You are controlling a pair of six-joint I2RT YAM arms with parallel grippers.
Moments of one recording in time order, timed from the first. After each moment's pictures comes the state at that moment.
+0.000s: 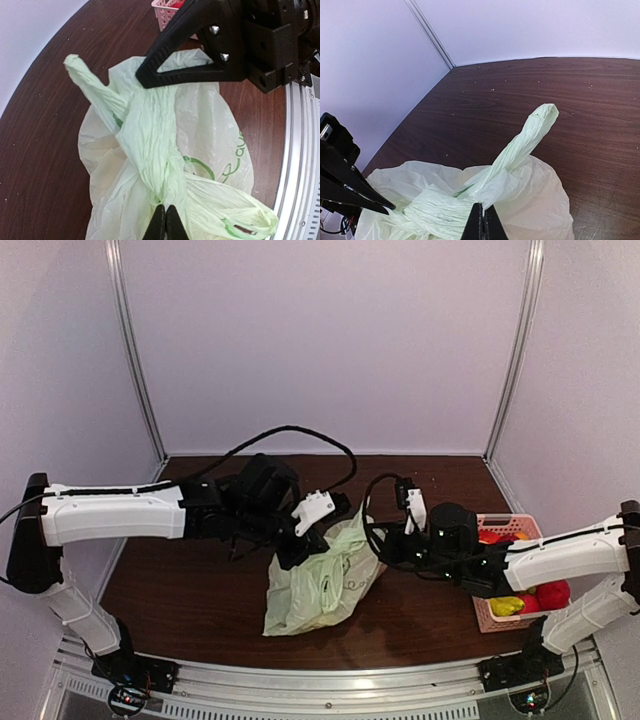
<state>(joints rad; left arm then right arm) -1.04 1.58 1.21 -0.38 0.10 0.18 0.96 1.34 0.58 0.50 0.20 0.53</state>
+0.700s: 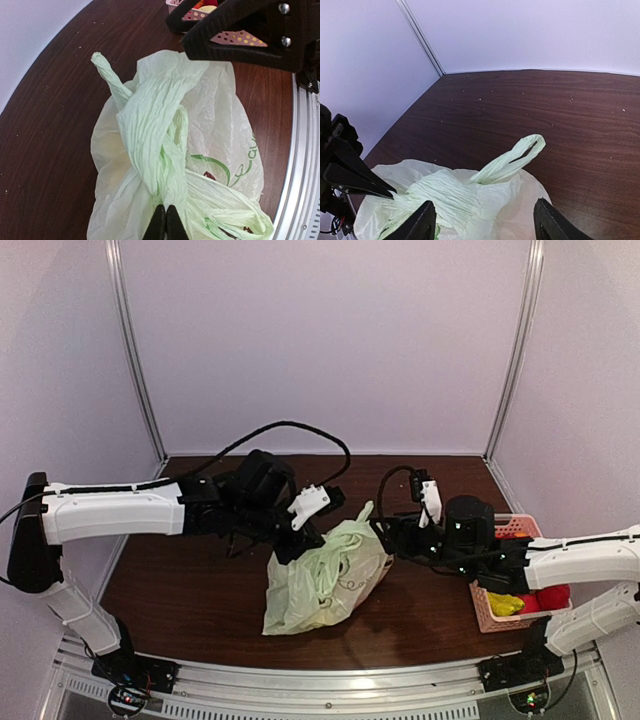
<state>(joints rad) -1.01 1.58 1.21 -0.38 0.11 0.15 0.95 1.21 0.57 0.37 0.27 0.49</state>
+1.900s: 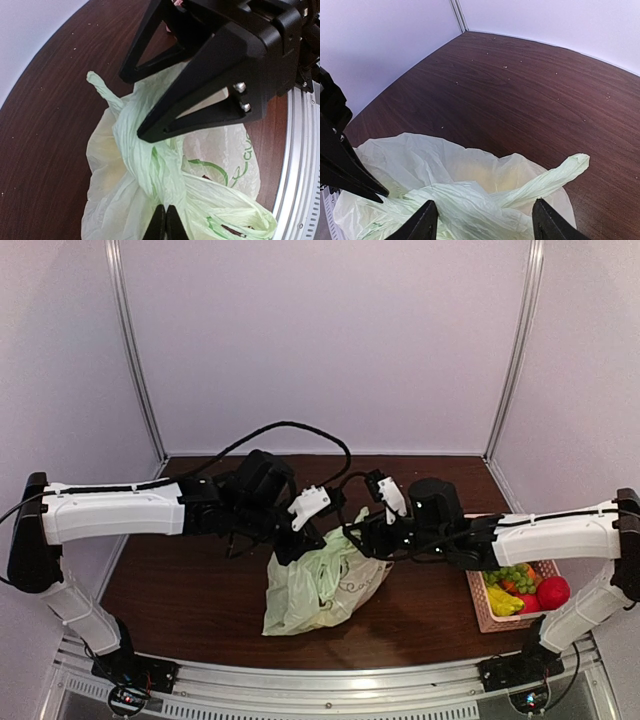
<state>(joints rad) -1.01 1.58 1.21 -0.38 0.13 0.15 0.90 1.42 0.79 0.21 0.03 0.29</state>
